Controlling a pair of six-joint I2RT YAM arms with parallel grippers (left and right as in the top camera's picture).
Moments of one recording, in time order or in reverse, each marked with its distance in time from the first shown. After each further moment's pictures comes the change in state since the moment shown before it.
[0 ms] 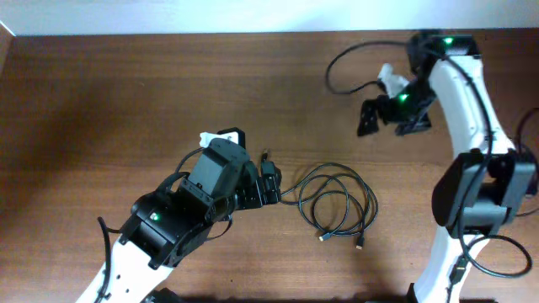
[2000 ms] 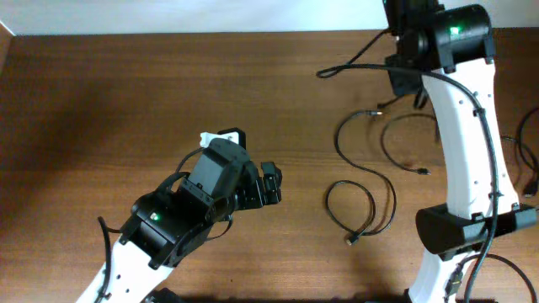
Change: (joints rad) left arm 0.000 0.000 0.000 0.000 0.003 0.000; right arm 0.240 -0.119 0.512 -0.192 0.845 0.175
